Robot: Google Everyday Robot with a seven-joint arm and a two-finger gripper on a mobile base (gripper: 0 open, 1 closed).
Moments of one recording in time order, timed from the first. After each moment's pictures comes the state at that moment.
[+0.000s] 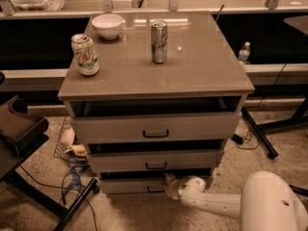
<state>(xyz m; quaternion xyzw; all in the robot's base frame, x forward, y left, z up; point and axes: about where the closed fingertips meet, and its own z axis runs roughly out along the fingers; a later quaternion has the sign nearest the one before) 0.595 -0.072 0.155 -0.69 0.65 -0.03 0.31</state>
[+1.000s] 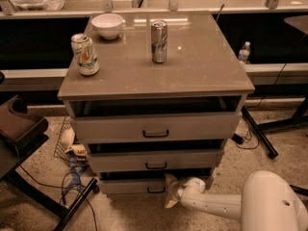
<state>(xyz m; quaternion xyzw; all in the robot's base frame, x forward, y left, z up) 0.595 -0.072 0.158 -0.69 0.65 -0.03 0.31</state>
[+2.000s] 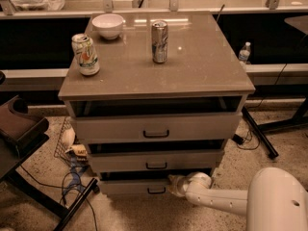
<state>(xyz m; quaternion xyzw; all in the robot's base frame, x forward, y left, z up) 0.597 -0.090 0.185 -0.67 0.68 -0.02 0.30</state>
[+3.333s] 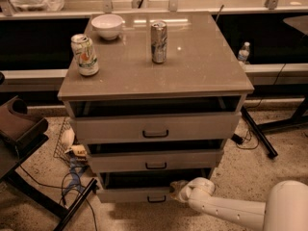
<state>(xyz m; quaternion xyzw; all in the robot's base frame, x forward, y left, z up) 0.574 -0.111 0.190 -0.66 0.69 -0.03 0.29</state>
